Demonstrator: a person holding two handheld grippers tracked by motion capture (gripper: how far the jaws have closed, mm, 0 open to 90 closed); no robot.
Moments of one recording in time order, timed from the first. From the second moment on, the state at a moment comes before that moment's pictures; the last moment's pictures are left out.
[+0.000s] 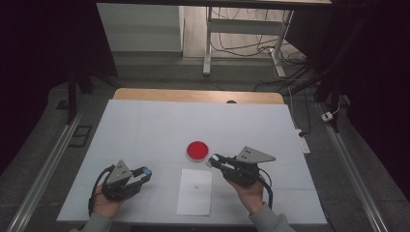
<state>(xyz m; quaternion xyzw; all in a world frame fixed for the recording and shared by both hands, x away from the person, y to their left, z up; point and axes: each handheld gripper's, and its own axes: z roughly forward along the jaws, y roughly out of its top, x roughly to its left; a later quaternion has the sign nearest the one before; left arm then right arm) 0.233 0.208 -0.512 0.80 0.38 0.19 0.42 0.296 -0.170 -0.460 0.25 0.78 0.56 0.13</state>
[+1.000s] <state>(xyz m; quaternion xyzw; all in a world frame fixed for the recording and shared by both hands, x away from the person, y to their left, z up) 0.244 0.176 -0.503 0.81 0.35 0.19 0.42 0.296 -0.169 -0.460 0.25 0.78 0.56 0.13</state>
